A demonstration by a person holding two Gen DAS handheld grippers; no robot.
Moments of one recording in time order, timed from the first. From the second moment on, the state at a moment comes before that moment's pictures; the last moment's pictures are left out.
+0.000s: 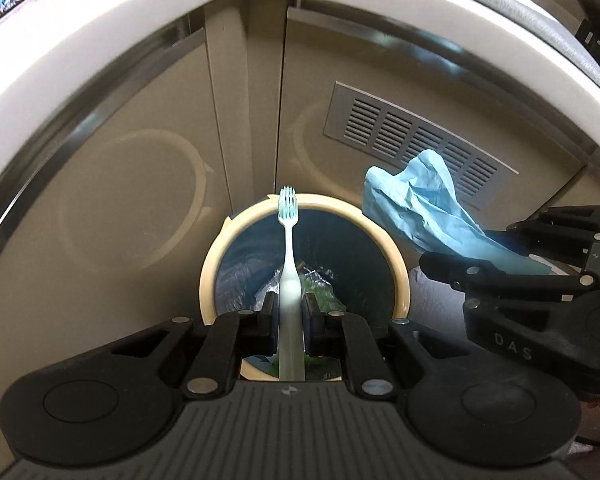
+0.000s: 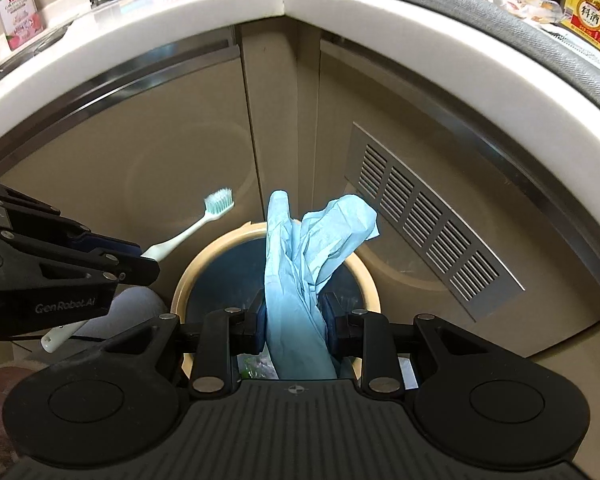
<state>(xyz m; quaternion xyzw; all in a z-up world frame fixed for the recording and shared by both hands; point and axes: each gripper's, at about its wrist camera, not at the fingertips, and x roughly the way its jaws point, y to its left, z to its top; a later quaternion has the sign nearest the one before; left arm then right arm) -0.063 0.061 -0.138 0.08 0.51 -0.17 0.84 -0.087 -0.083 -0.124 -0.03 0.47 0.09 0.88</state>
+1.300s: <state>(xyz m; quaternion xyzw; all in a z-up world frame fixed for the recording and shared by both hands) -0.017 0.037 -0.232 0.10 0.61 -0.14 0.77 -0.027 -0.074 -0.216 -0.03 0.57 0.09 0.82</state>
